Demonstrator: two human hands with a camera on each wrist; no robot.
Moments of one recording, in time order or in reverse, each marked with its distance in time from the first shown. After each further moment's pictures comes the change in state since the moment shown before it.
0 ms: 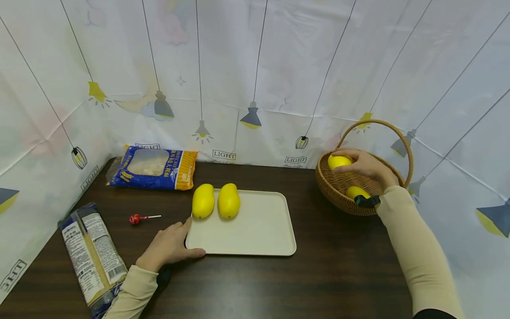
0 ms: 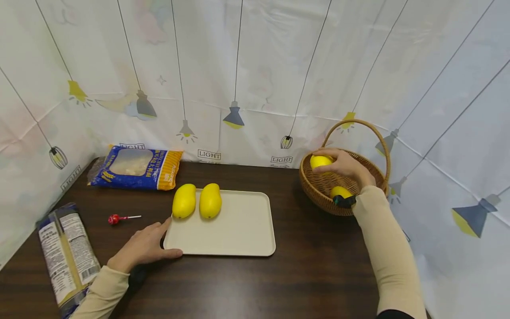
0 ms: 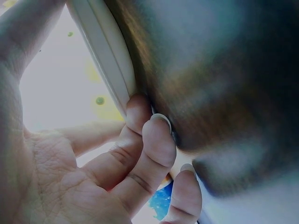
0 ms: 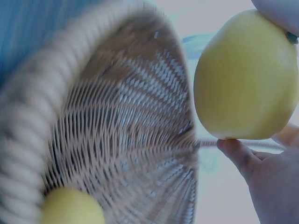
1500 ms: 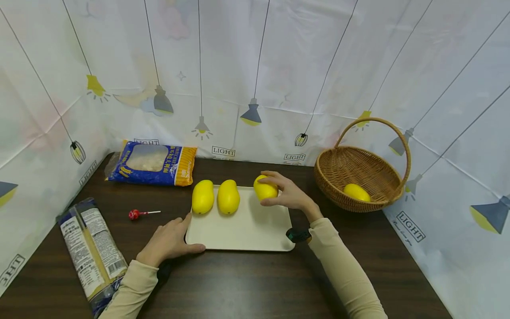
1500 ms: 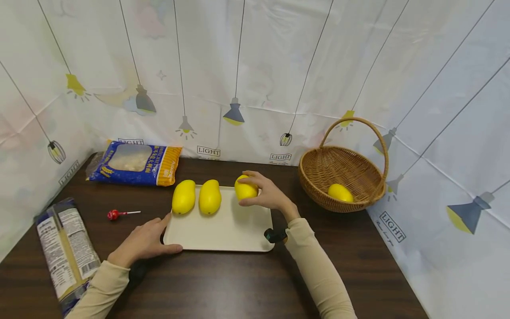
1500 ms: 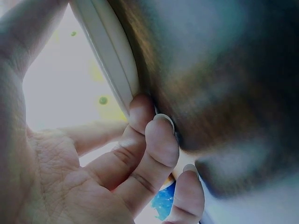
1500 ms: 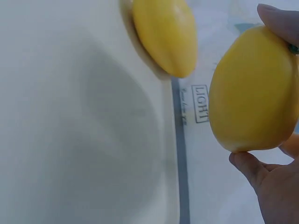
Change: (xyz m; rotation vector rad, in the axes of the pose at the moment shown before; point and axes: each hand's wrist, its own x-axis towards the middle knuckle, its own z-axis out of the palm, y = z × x) left_hand 0.000 0.000 -0.002 0.001 0.005 0.021; right_hand 0.026 -0.110 0.195 0.152 -0.054 -0.335
